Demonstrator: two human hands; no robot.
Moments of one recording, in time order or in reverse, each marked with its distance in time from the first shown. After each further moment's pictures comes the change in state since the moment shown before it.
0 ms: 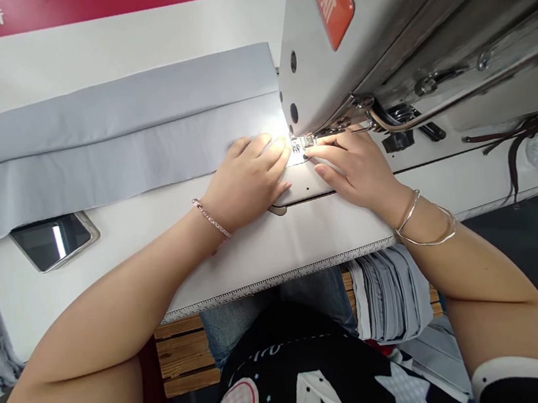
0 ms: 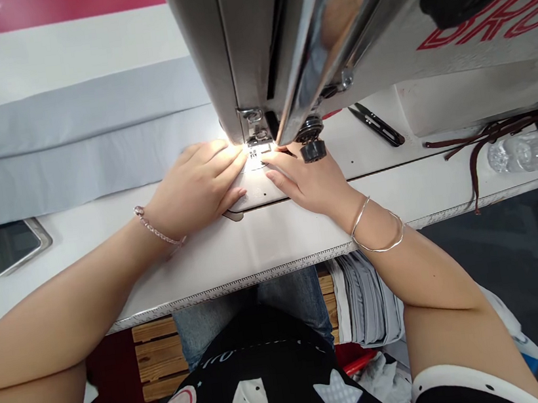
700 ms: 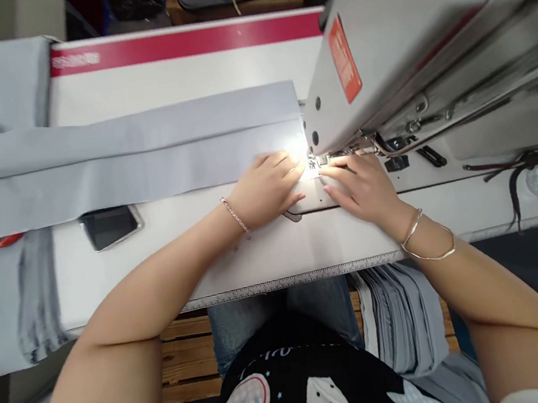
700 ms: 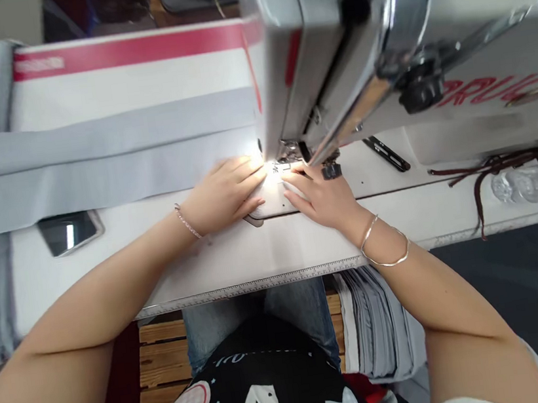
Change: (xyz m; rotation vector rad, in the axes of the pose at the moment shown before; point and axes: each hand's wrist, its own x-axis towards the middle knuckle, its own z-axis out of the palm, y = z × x) left_hand -0.006 -0.006 -0.010 -0.068 -0.009 -0.019; right_hand 0.003 -0.010 -0.005 -0.138 0.098 -0.154
